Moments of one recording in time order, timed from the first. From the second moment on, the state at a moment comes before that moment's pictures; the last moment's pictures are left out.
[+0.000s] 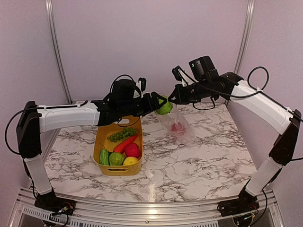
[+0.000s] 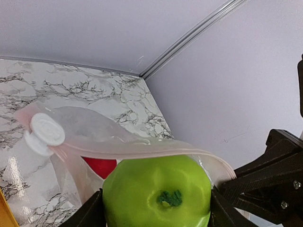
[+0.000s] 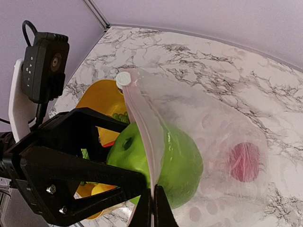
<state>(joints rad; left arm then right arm) -0.86 1.82 1.43 0.15 0.08 -0.79 0.68 1.62 1.69 -0.71 -0.17 0.35</state>
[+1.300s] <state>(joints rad) -0.86 1.69 1.52 -0.31 0.03 -0.78 0.68 1.61 1.61 -0.62 -0.20 0.37</state>
